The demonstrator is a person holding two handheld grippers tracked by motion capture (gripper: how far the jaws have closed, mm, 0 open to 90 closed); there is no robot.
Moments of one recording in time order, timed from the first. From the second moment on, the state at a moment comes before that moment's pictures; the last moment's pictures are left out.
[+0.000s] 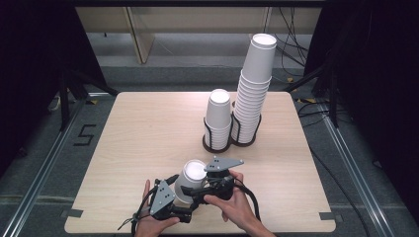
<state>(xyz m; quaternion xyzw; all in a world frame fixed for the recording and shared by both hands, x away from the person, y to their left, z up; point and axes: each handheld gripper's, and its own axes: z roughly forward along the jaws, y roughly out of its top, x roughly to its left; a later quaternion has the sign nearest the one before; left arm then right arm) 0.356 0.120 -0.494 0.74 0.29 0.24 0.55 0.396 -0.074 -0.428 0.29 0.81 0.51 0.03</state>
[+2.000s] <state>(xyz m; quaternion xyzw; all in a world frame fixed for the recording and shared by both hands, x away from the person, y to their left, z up) 0.353 0.121 -0.496 0.75 0.27 0.29 0.53 0.407 -0.091 -0.405 0.31 0.80 0.50 0.05</state>
